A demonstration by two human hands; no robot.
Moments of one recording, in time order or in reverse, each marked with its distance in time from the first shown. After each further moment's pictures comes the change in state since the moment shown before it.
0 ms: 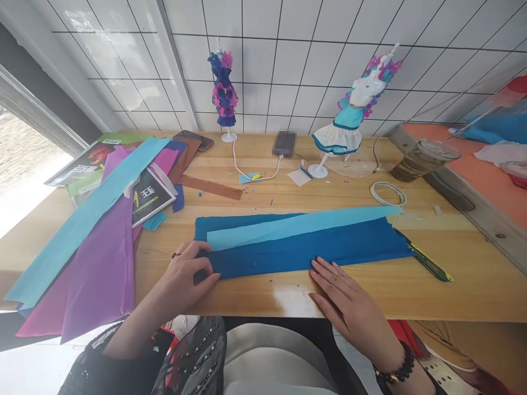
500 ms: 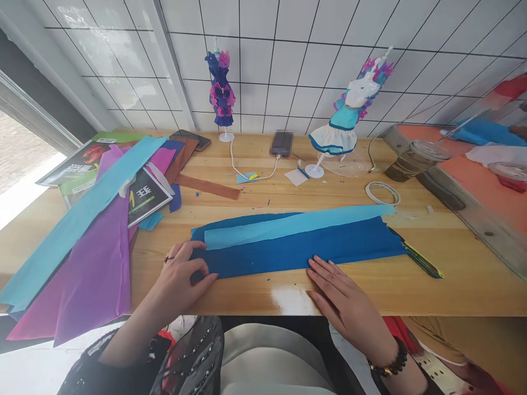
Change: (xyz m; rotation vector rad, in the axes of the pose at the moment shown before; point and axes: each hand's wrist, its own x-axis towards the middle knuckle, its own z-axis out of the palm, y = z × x) left_hand -0.004 -0.002 0.006 0.032 0.070 -0.026; right_hand 0.001 0.000 -0.001 0.018 0.022 0.000
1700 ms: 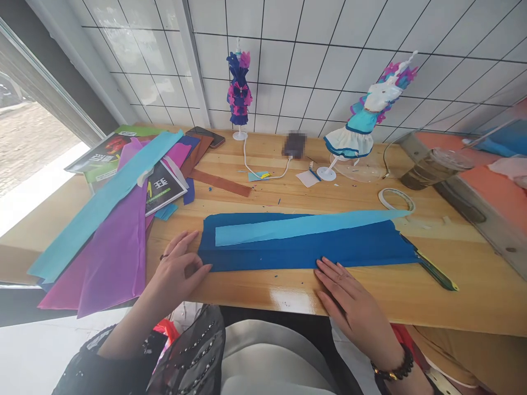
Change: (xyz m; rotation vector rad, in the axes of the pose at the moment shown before) left_hand -0.023 -0.012 -0.003 -0.033 0.071 -0.145; right_hand -0.004 0.003 0.005 -0.035 -0.011 -0.022
